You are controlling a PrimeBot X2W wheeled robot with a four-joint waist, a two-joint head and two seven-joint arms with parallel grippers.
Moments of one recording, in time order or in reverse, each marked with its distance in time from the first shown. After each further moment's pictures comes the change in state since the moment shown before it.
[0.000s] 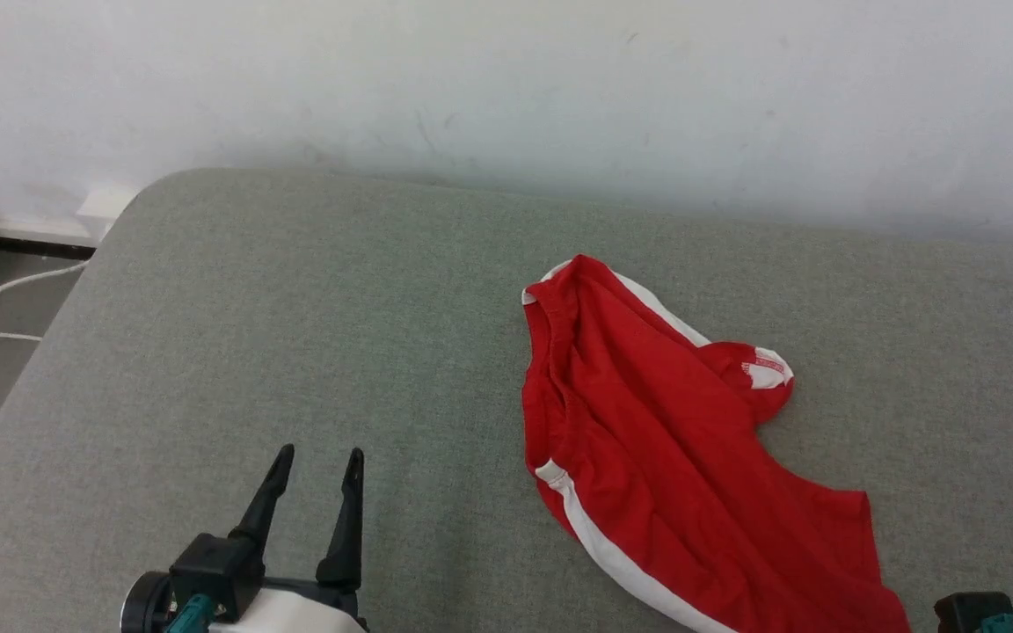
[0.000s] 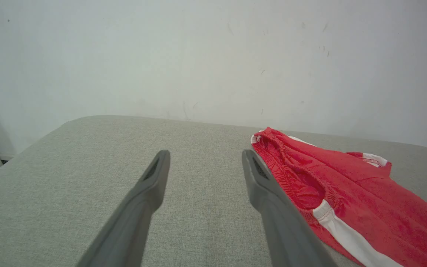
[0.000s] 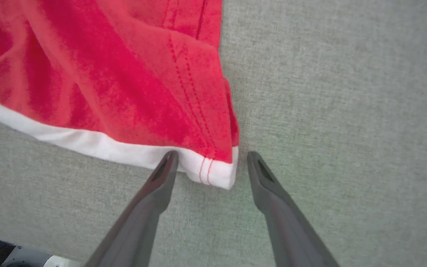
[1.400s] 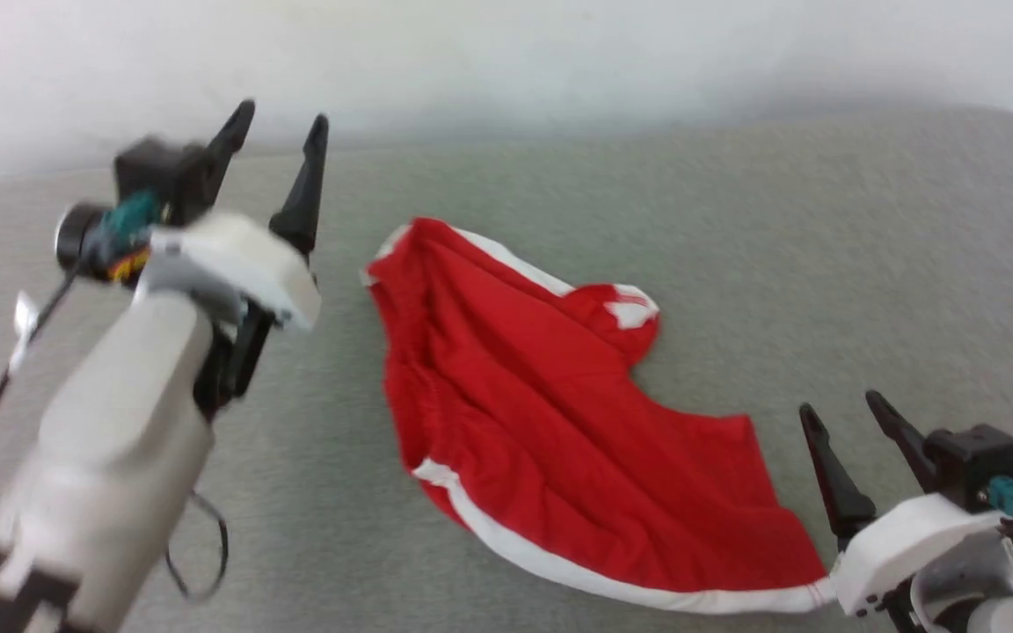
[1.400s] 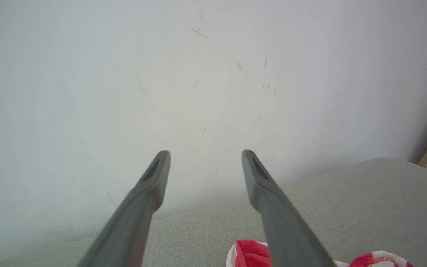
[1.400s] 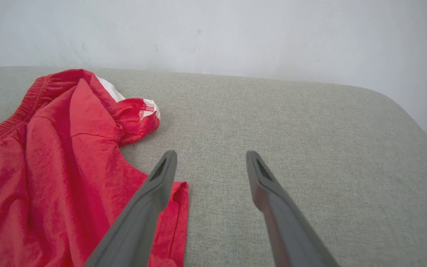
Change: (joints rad) left arm -0.917 0.236 -0.462 0.556 -0.424 0.008 0.000; right arm -0.316 -0.096 0.184 0.025 0.090 0.000 -0.485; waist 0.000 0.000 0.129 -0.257
